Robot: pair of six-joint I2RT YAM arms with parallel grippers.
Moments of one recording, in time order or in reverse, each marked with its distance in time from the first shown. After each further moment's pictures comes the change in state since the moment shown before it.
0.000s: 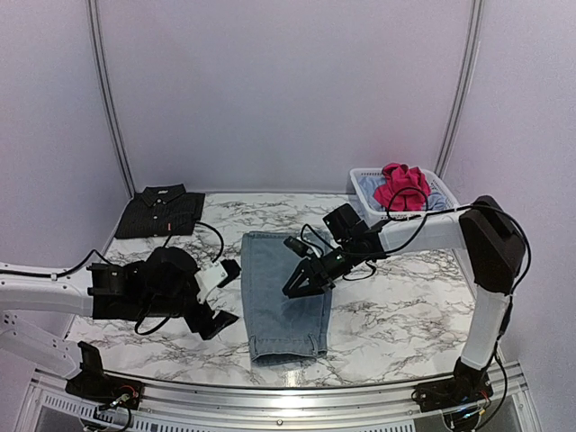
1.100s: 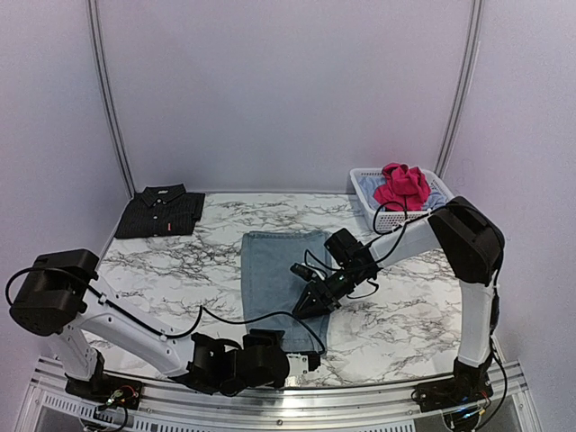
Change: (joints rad) left arm -0.490 0.640 0.157 0.336 -0.533 0.391; right arm -0.039 0.171 -0.052 -0.042 -0.015 -0.117
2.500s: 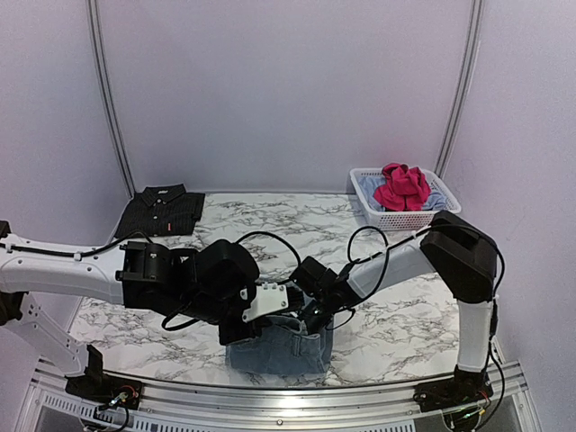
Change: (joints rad) left arm 0.218 -0.346 0.295 -0.678 0.534 -0.170; right arm 0.299 -0.021 -0.043 0.084 -0.038 0.036
